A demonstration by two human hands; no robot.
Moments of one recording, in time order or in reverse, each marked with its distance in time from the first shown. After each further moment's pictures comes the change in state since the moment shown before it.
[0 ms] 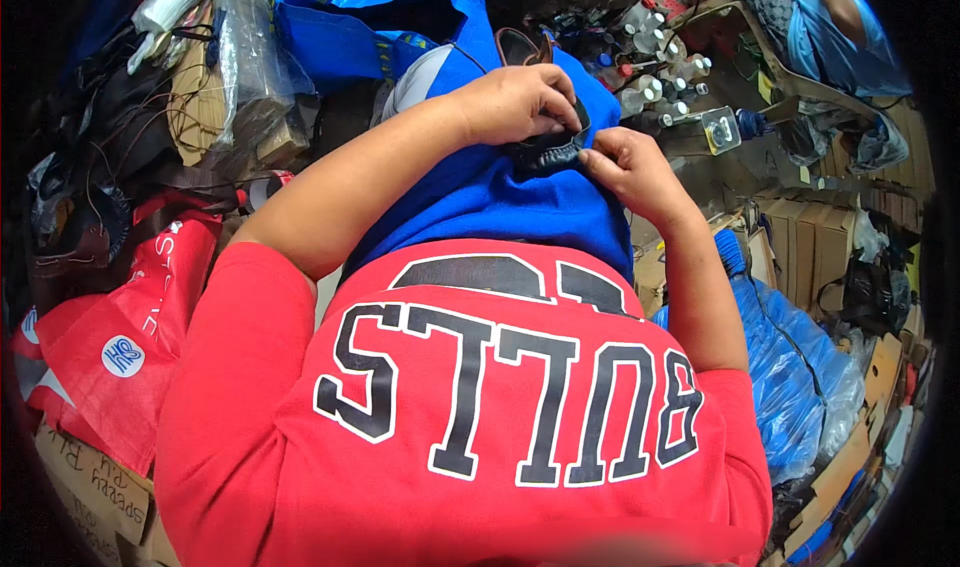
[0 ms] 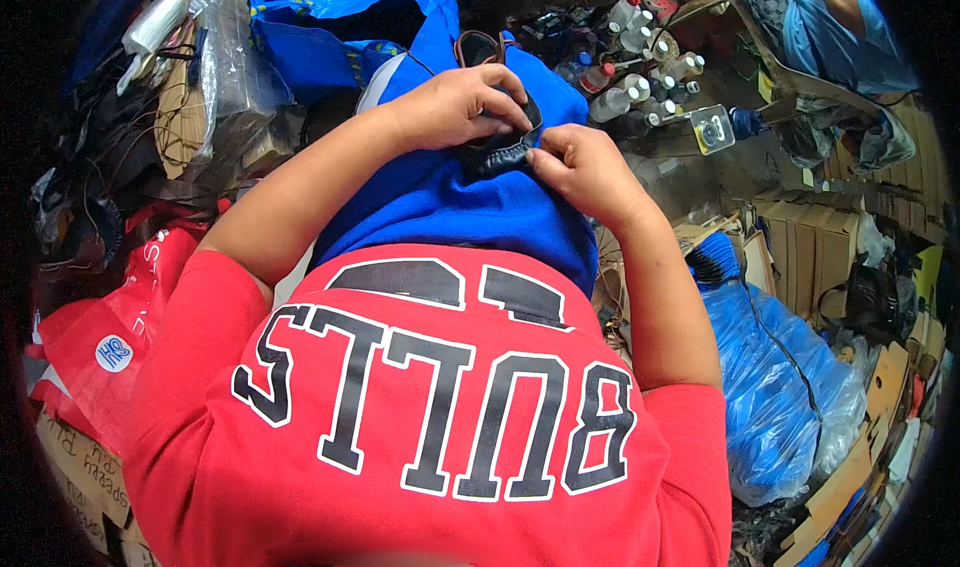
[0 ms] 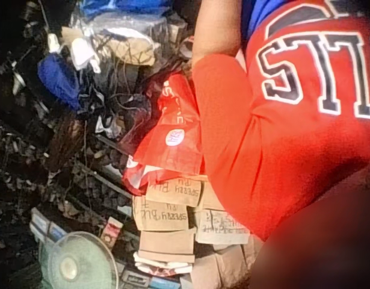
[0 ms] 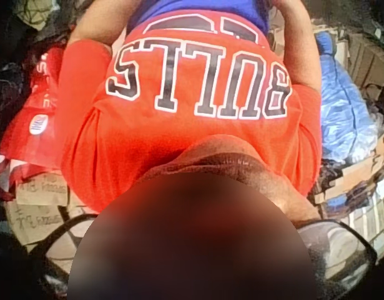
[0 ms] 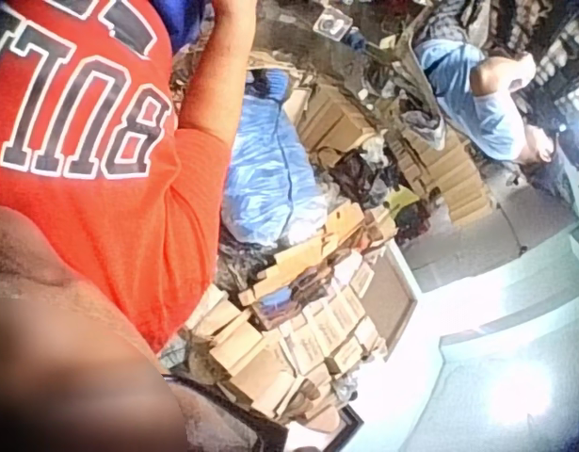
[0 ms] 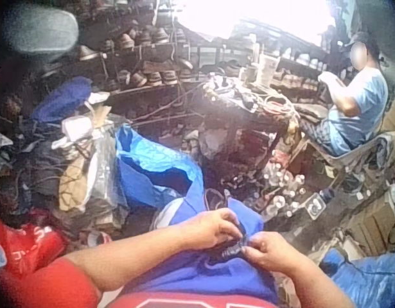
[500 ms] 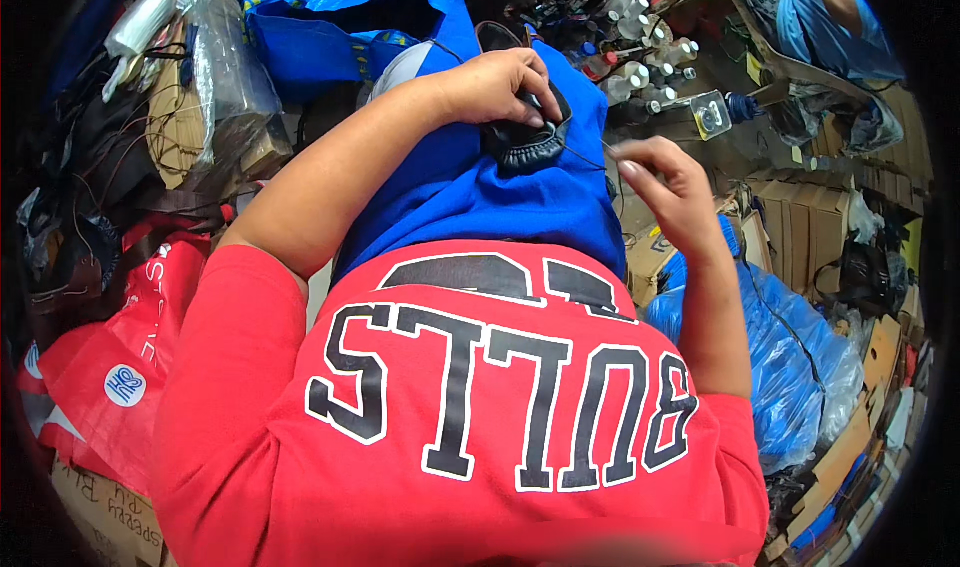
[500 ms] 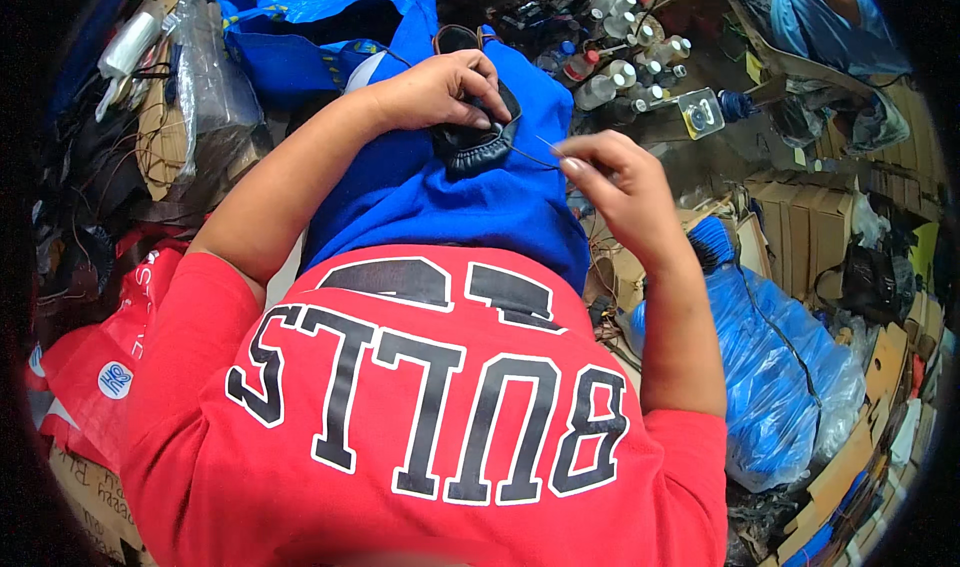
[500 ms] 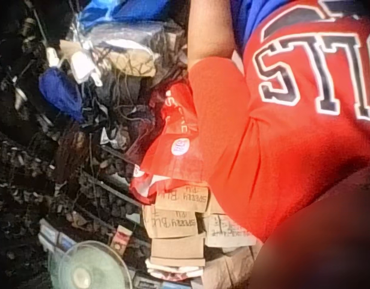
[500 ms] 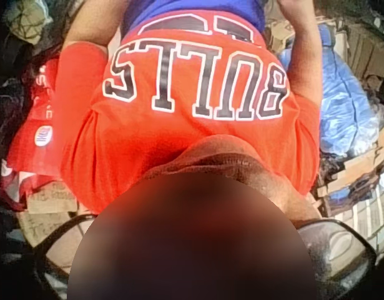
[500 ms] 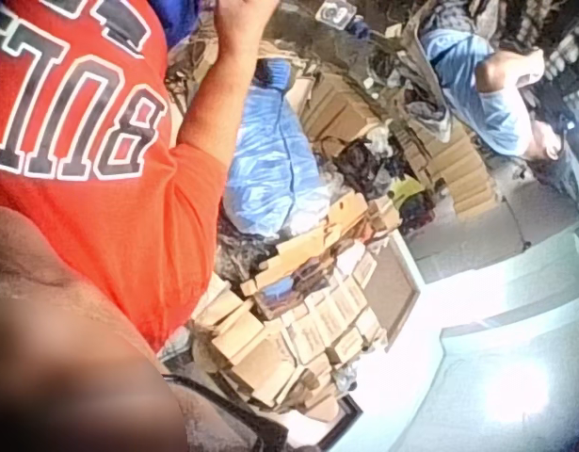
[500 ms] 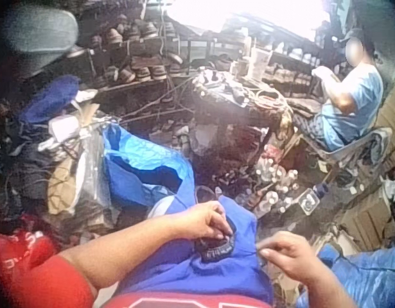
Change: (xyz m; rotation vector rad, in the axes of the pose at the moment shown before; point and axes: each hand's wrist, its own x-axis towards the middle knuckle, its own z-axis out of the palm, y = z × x) left_hand 0.015 -0.031 -0.002 -0.174 -0.201 -0.128; right_hand -0.043 -0.009 -0.032 0.199 0.167 -0.005
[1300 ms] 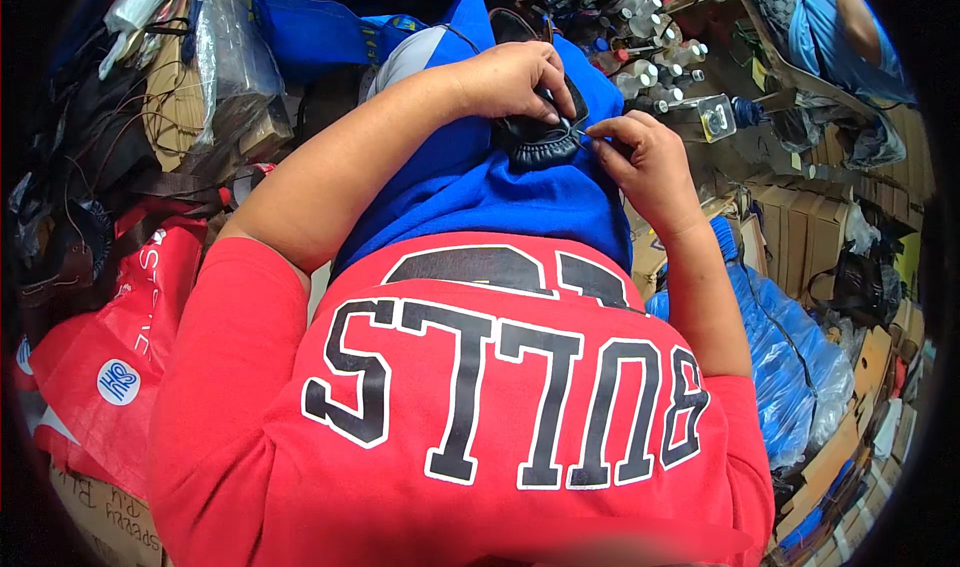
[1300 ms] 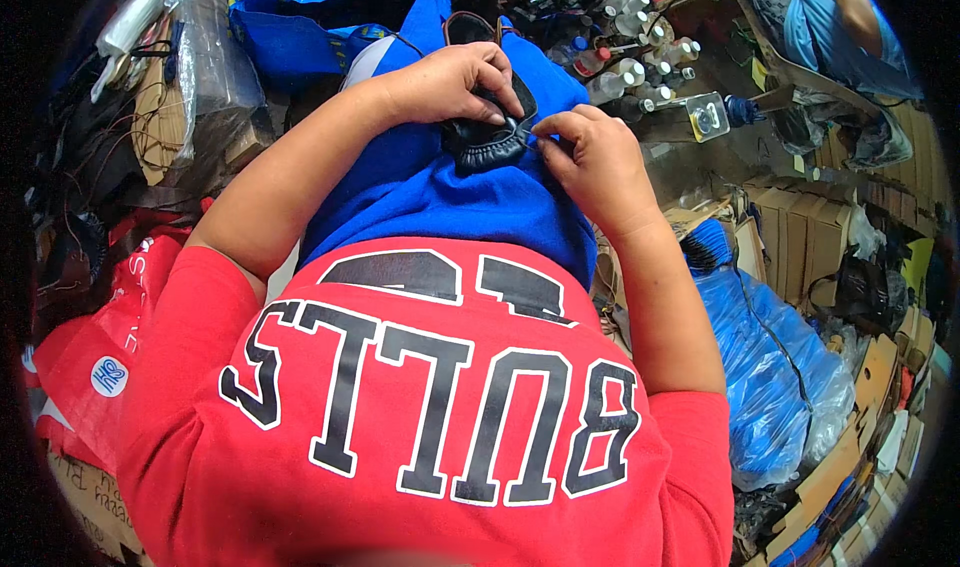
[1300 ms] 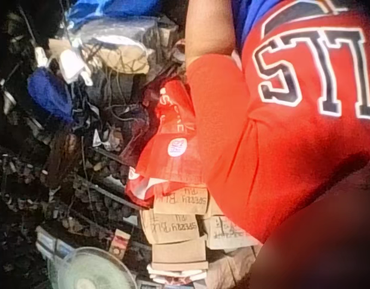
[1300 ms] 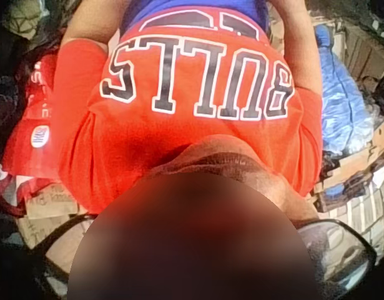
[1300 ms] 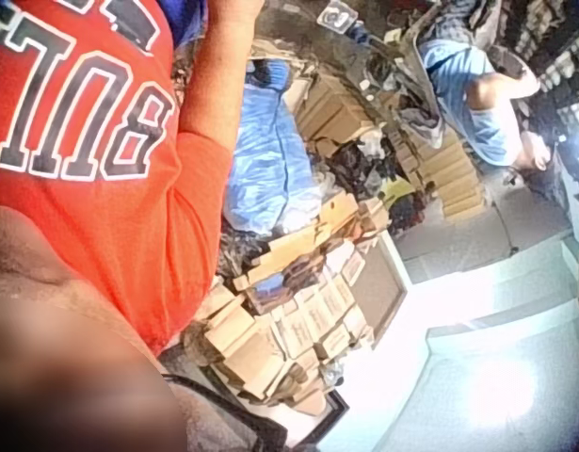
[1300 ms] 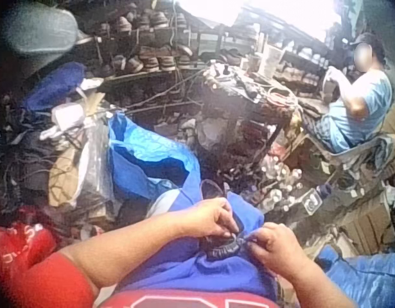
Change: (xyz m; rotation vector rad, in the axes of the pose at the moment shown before) left_hand -0.006 0.000 -0.002 0.082 0.012 -0.001; right_hand 0.037 -0.007 0.036 -0.436 0.023 -0.096
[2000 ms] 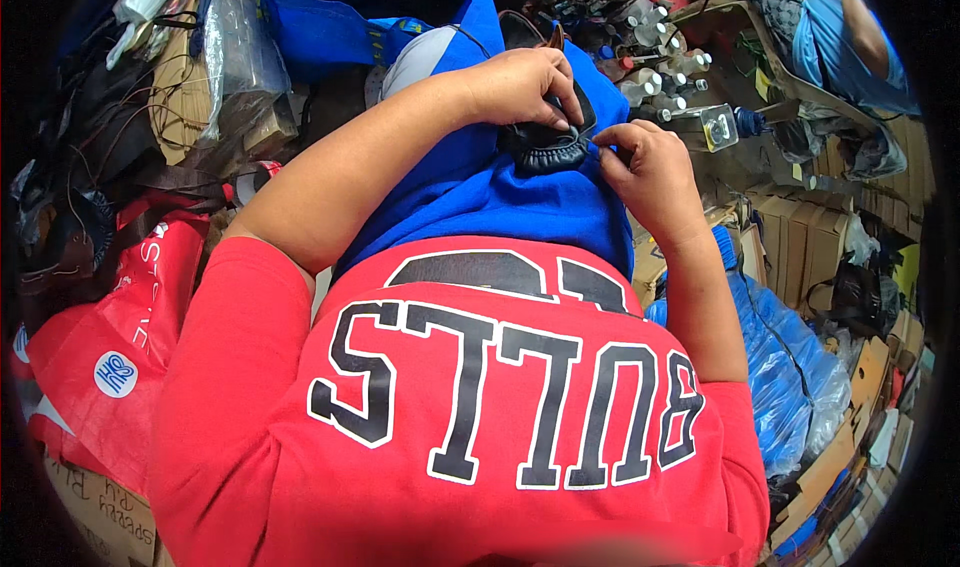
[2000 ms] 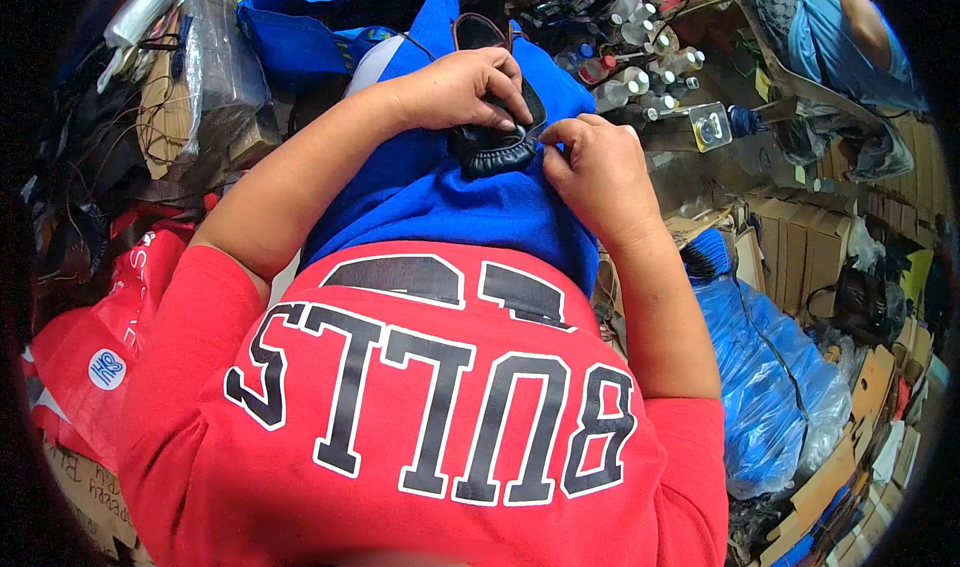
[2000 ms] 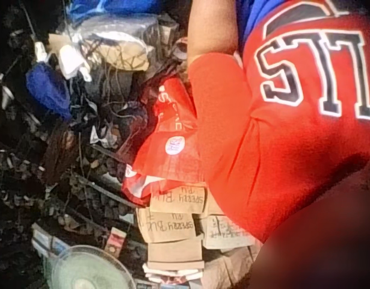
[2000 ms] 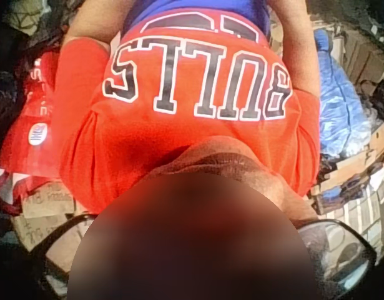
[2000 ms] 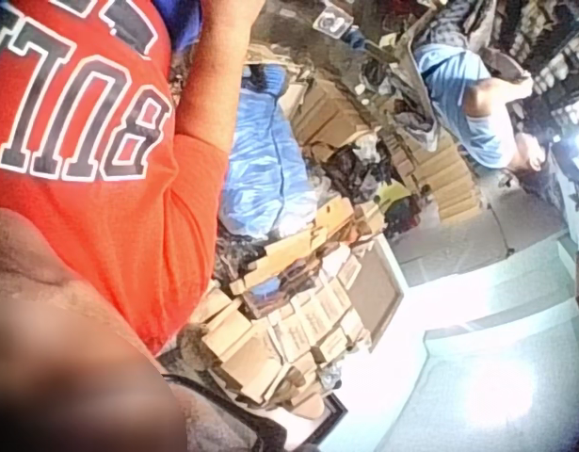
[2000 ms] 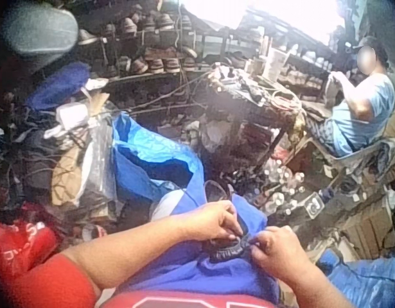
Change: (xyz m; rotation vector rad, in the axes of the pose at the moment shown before) left_hand -0.001 0.006 0.001 0.014 0.045 0.012; right_hand 0.003 -0.016 -0.005 -0.133 0.004 -0.036
